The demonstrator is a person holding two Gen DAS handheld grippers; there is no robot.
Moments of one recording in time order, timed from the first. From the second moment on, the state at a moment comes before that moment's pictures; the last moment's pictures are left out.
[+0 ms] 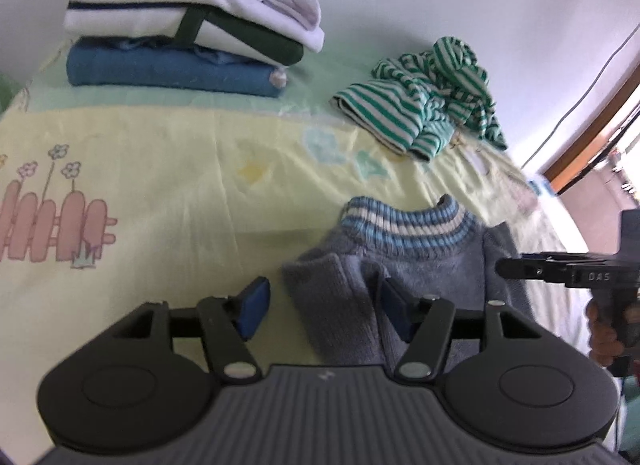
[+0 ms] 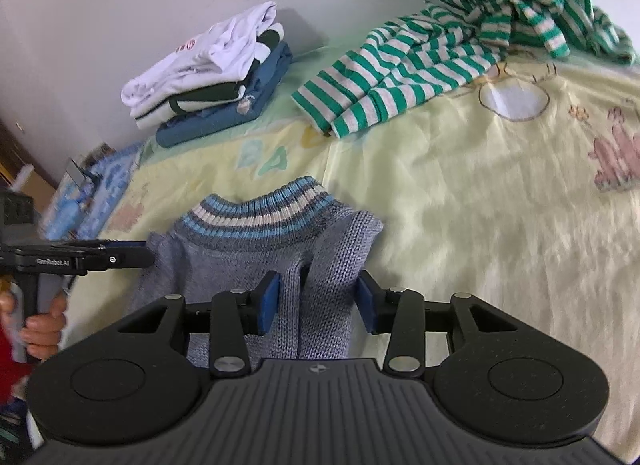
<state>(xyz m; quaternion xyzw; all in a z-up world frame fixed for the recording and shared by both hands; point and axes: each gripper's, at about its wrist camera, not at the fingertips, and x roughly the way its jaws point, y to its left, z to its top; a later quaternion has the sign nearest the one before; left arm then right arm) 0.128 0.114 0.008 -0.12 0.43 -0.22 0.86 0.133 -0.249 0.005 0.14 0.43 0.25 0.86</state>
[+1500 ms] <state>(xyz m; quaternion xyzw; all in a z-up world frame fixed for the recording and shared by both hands) 0.126 0.083 0.008 -0.05 0.42 -0.23 0.88 0.159 -0.242 0.010 0.11 0.46 0.27 0.84</state>
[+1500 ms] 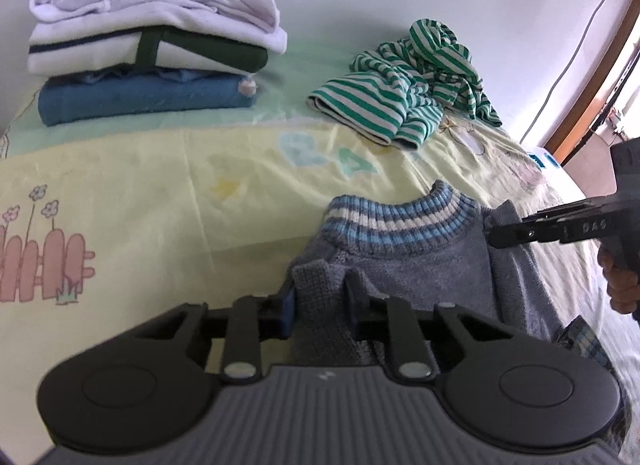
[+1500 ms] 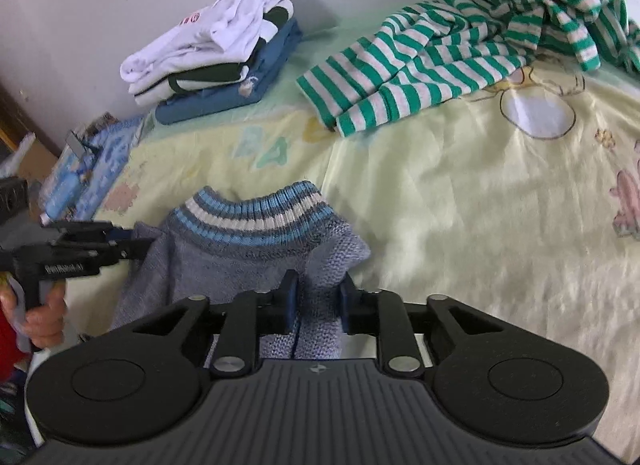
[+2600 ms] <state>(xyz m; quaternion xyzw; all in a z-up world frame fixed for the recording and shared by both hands) 0.108 0.060 0.030 0.02 0.38 -0.19 0.90 0.154 -0.240 0.022 0.11 0.44 0.26 0.85</state>
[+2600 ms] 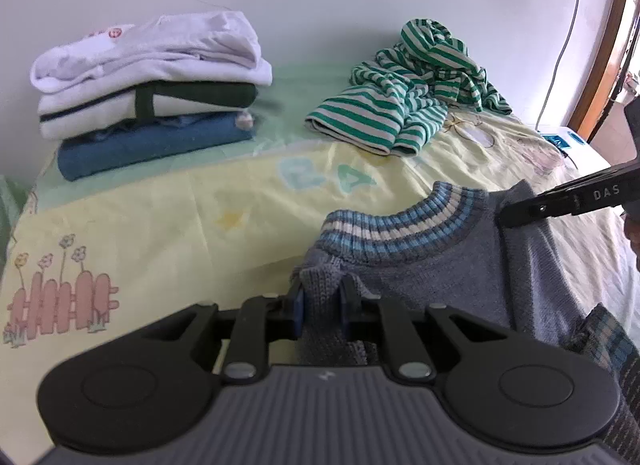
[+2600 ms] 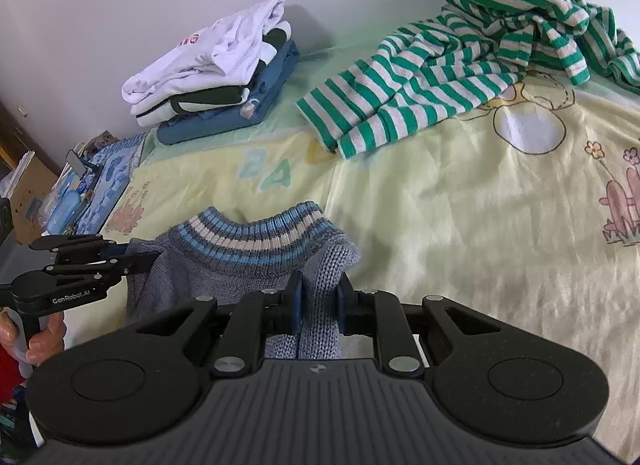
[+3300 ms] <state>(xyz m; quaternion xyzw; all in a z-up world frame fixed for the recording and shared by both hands) 0.076 0.046 0.052 0.07 0.36 -0.16 0.92 0.121 -0.241 0.042 0.09 0.37 0.28 0.88</state>
